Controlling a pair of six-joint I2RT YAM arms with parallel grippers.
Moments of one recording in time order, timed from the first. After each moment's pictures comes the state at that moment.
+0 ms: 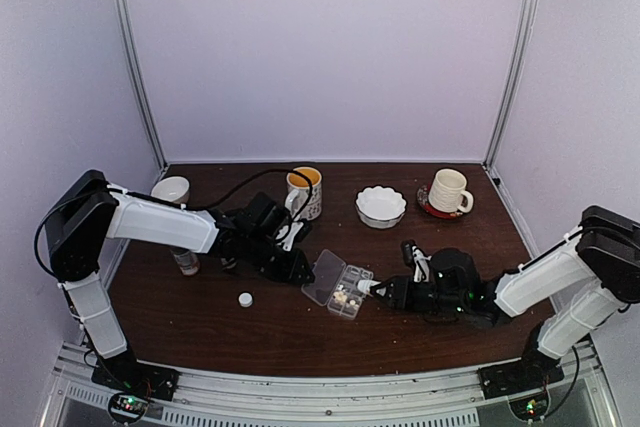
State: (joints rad) left arm -0.85 1.80 1.04 -0.16 0.33 -0.51; right arm 0.89 1.50 0.32 0.69 -0.11 0.91
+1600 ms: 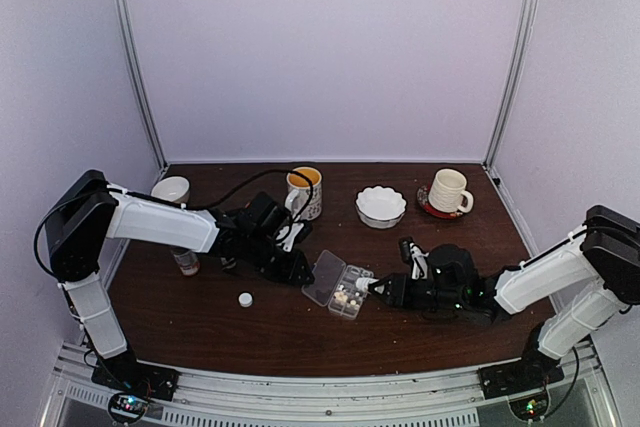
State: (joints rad) left arm -0.85 1.80 1.05 -0.19 0.33 -0.51; right arm 0.89 1.48 0.36 0.63 -0.11 0.89
